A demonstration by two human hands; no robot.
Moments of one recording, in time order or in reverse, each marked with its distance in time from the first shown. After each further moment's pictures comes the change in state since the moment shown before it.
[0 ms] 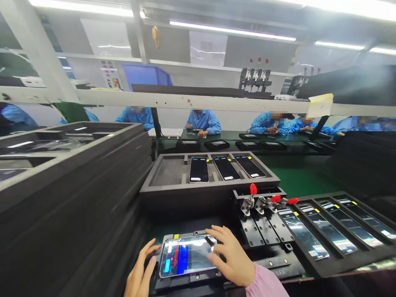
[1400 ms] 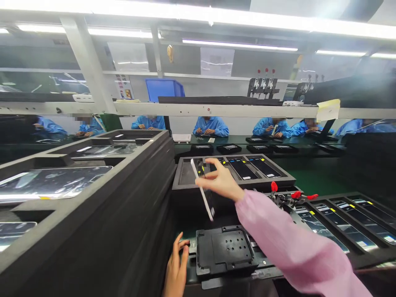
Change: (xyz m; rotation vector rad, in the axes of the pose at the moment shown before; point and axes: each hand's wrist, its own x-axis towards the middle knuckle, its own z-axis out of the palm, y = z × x) left_hand 0.001 -0.012 0.004 -0.102 -0.030 0.017; right_hand 0.166 -0.104 -0.077 0.310 0.226 0.135
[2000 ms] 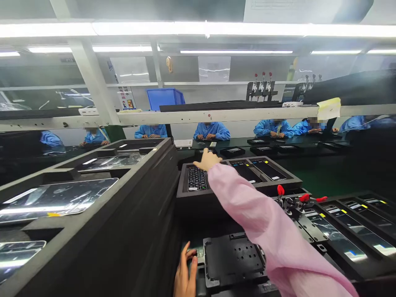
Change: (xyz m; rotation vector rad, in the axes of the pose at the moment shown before) left_hand 0.004 -0.009 0.010 0.004 0.133 0.053; right_hand 0.129 0.005 0.029 -0.525 0.113 0.398
